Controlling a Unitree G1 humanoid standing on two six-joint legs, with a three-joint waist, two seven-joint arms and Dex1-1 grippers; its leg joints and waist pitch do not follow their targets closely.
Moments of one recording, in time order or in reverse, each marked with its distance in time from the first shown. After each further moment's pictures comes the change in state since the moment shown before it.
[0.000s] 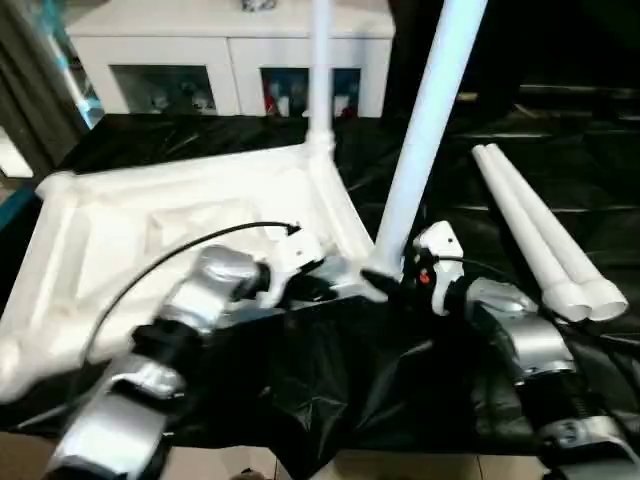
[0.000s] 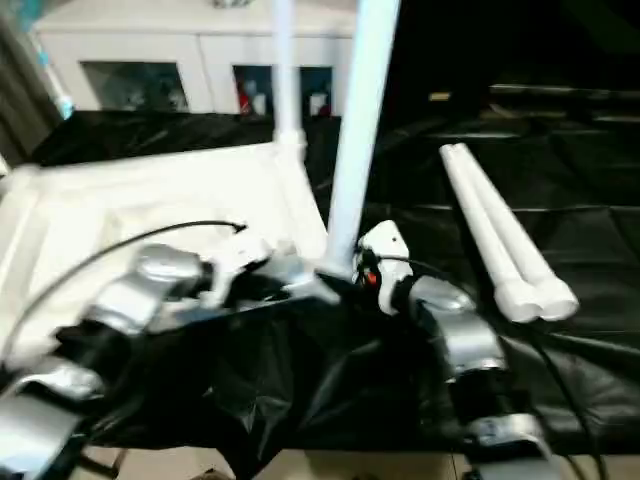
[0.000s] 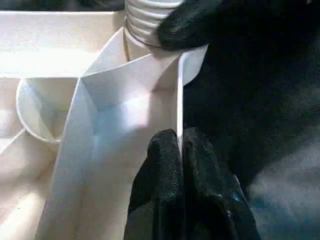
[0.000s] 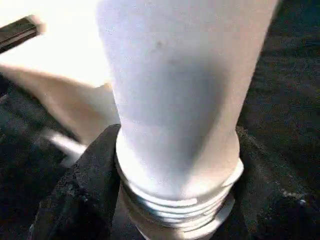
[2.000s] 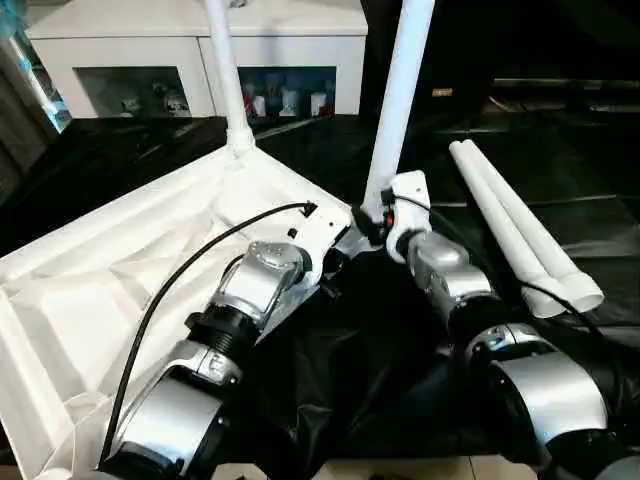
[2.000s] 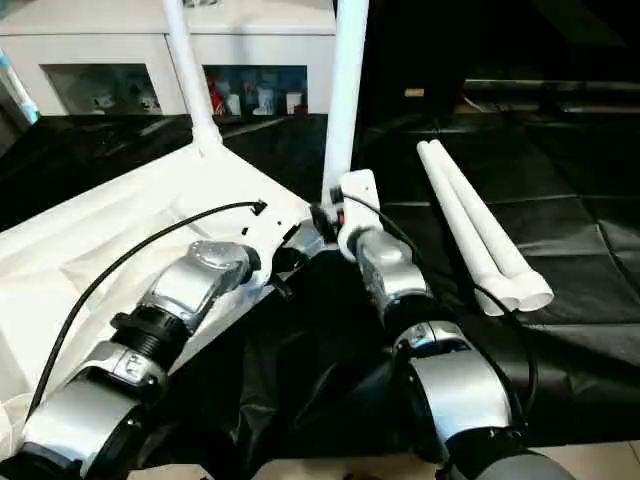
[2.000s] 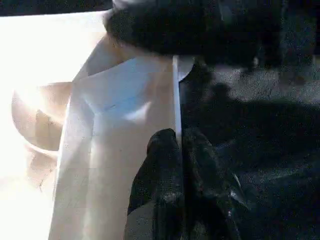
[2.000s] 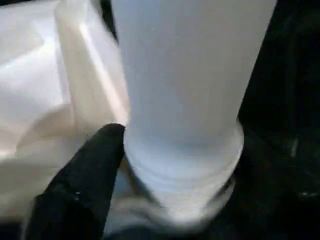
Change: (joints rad) left arm -0.072 -0.148 0.087 -0.018 0.034 0.278 0.389; right arm -0.415 0.171 -0.069 0.637 -0.049 -0.209 -0.375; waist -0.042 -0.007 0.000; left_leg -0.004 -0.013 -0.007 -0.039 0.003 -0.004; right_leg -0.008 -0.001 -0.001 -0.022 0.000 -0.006
